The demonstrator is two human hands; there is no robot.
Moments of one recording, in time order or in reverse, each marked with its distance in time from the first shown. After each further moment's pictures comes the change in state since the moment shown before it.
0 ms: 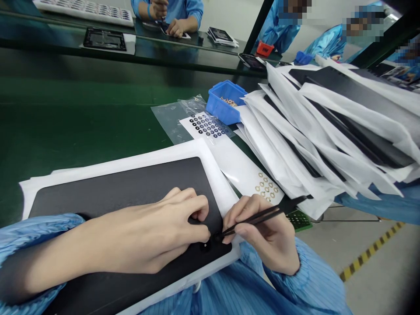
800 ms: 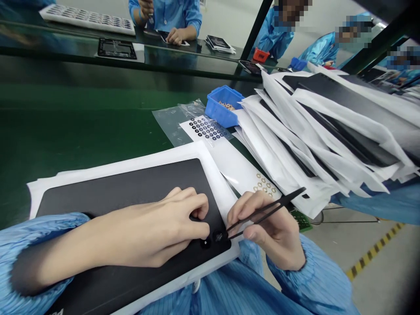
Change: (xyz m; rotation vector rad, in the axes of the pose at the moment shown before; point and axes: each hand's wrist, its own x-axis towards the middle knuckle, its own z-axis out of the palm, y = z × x) left_hand 0.001 0.001 0.000 -0.004 0.018 0.002; right_hand 0.005 -0.008 -0.010 -0.088 -0.062 -0.081
